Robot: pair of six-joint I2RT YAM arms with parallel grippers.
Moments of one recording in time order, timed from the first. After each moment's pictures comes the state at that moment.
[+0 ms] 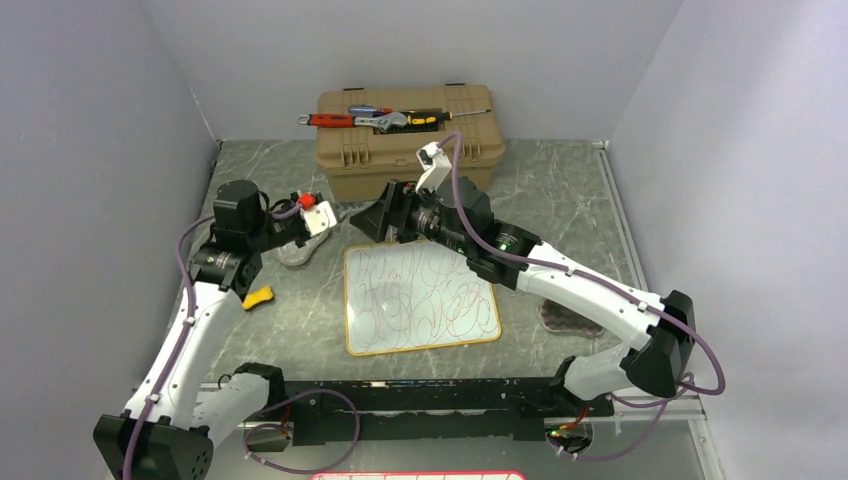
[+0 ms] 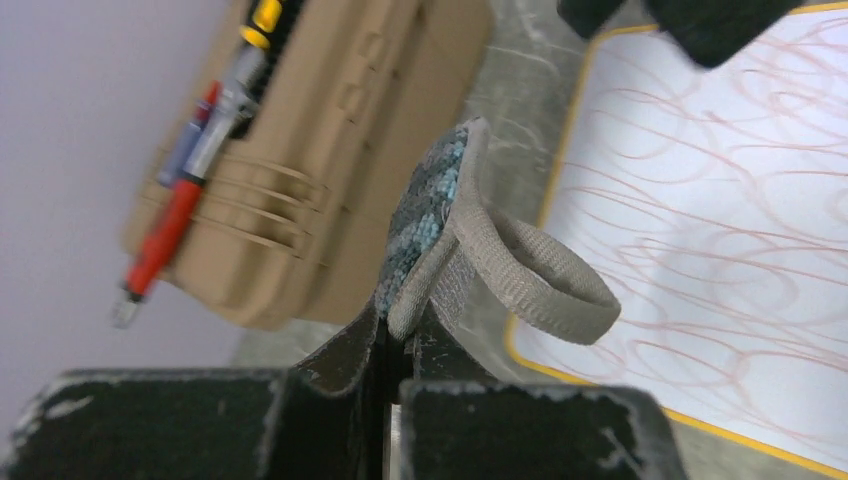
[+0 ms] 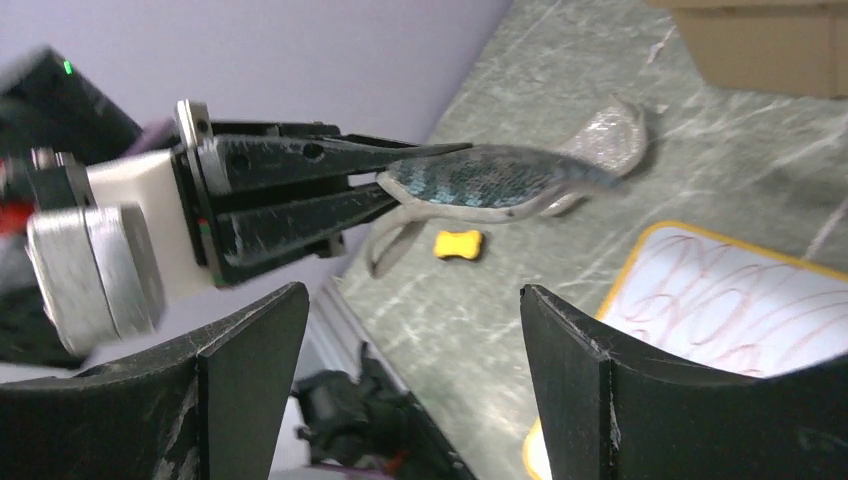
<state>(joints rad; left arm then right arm) -0.16 0.96 0.98 -0.40 0.72 0.80 0.96 1.38 1.28 -0.08 0.01 0.67</state>
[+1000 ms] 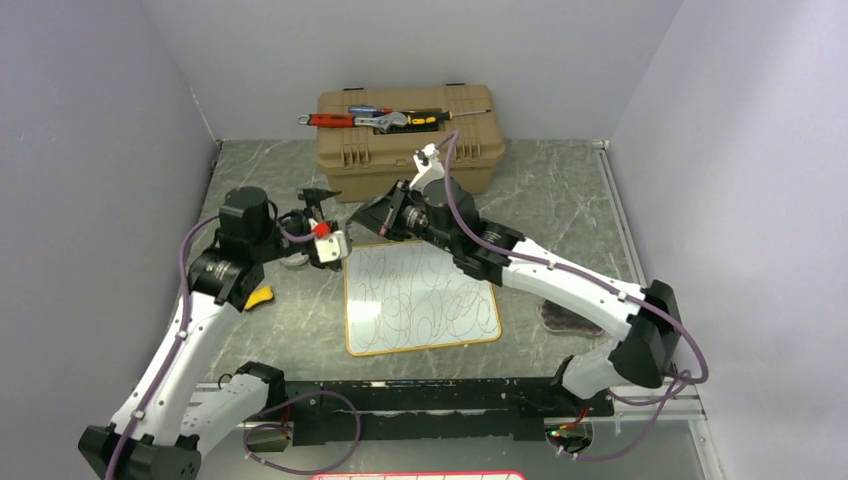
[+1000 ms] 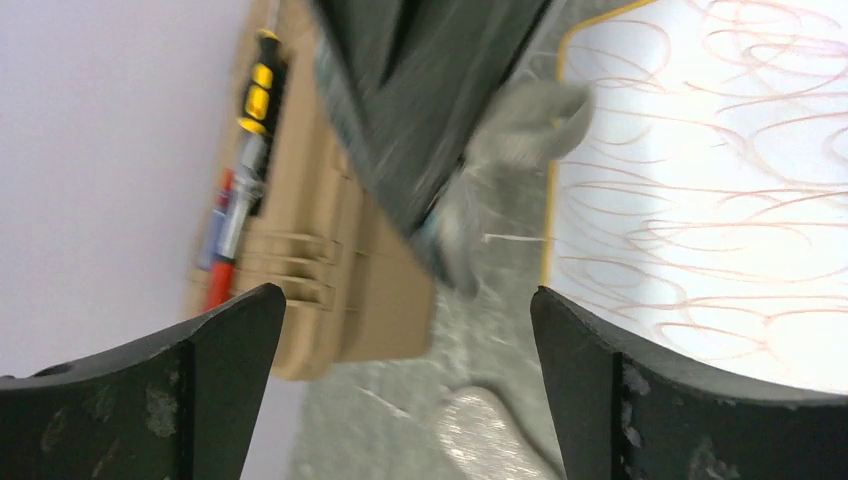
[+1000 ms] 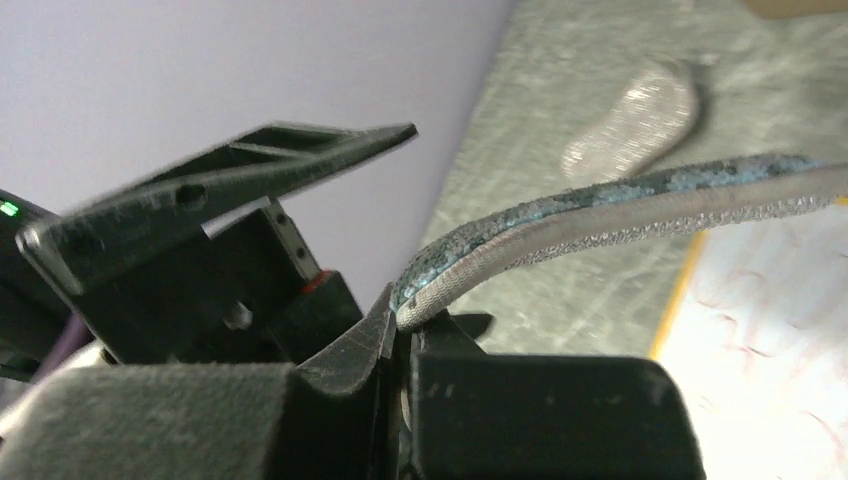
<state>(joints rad) -0.28 0.88 0.96 -0.39 0.67 1.07 0.96 1.47 1.29 0.04 0.02 0.98</state>
